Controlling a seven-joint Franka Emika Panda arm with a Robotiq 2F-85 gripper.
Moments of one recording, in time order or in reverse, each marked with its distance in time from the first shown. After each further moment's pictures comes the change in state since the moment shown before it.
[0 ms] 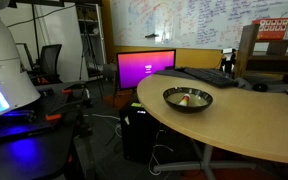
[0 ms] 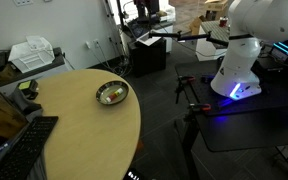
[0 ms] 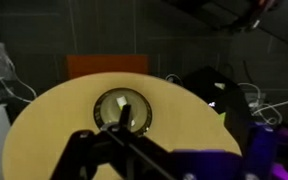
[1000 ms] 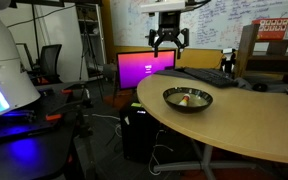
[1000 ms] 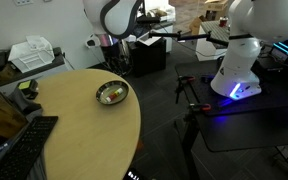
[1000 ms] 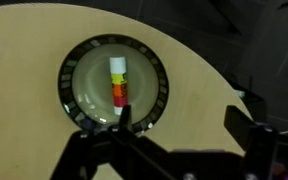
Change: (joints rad) arm -0.033 0.773 0.081 0.232 0.175 0.483 -0.327
